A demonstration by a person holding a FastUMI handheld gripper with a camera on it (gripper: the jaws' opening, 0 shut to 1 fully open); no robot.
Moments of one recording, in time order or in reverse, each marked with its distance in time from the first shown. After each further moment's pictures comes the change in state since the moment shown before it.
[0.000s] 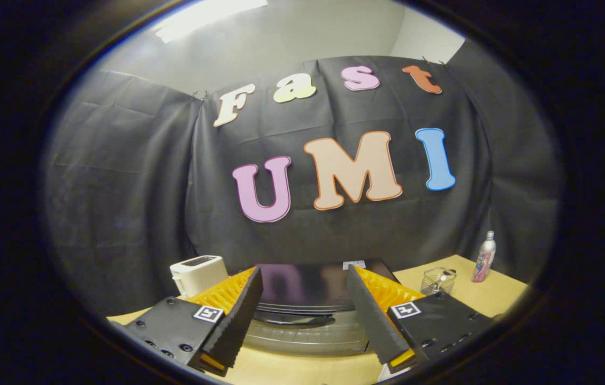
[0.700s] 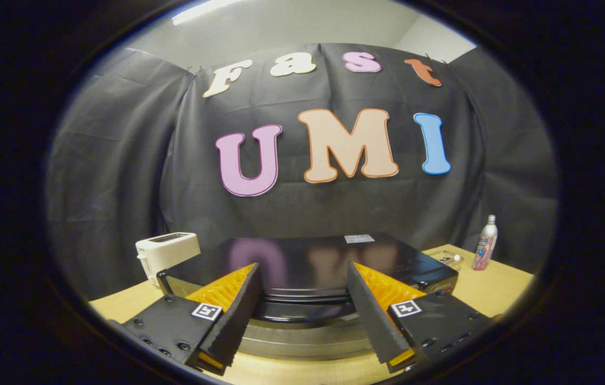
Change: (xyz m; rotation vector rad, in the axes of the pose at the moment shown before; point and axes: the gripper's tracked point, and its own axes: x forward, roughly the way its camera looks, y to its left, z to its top) arm 0.048 0.012 -0.079 -0.016 0.051 -0.082
